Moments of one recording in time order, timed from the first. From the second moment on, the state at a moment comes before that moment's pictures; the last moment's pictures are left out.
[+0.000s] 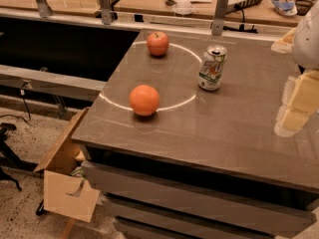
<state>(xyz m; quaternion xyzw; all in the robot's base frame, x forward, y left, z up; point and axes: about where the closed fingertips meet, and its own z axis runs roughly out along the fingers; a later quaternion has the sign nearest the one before) 0.438 -0.217 0.976 -0.60 0.78 -0.03 0.16</state>
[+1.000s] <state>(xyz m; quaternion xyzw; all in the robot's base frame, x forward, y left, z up) 0.452 -0.249 0.939 -0.47 0.83 0.05 0.29</state>
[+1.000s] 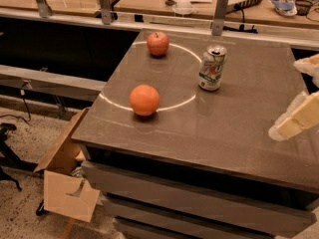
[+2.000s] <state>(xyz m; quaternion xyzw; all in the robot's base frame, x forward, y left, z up) 0.515 -0.265 0.930 -0.36 0.75 0.10 0.55</state>
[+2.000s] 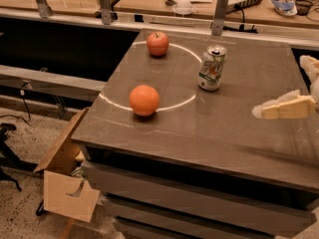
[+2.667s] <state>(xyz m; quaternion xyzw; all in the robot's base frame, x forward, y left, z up) 0.521 -0.256 0.935 -0.36 0.73 0.10 0.57</state>
